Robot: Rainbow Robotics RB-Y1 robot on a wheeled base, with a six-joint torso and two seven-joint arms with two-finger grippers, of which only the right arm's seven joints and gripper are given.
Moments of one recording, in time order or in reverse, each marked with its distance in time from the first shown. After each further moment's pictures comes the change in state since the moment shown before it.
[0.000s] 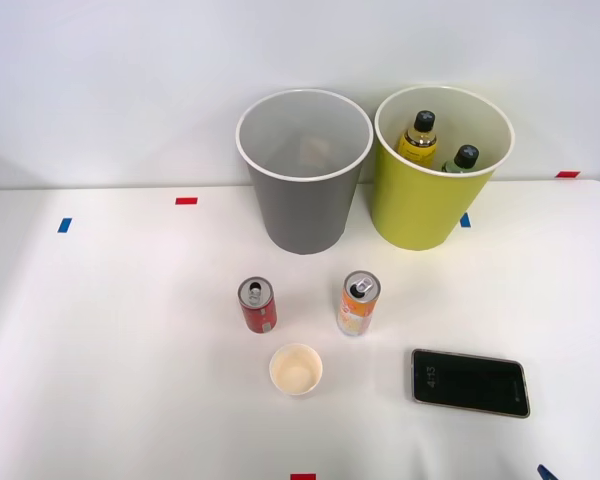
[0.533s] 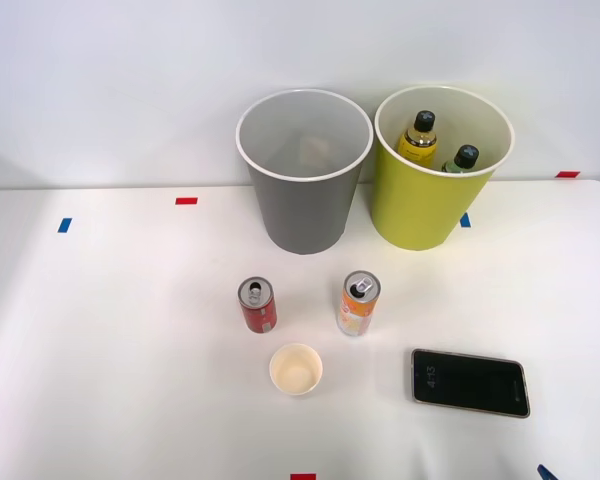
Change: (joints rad) arm 0.000 0.000 0.000 0.000 0.000 0.000 0.000
